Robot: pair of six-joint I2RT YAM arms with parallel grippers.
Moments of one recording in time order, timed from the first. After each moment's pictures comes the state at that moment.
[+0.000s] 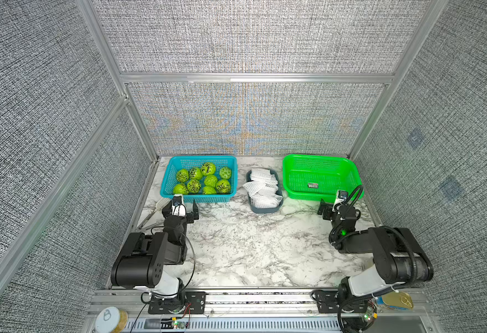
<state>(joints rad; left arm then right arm) -0.04 1.53 0.17 1.24 -0.09 0.06 -0.01 1.55 0.32 0.93 0.19 0.04</state>
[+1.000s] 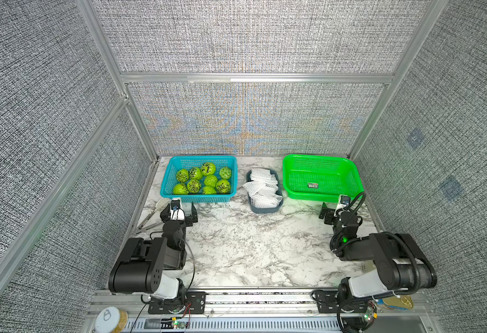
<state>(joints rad) -0.05 1.43 0.10 1.26 -0.14 0.06 0.00 1.45 0.21 1.00 0.23 0.04</state>
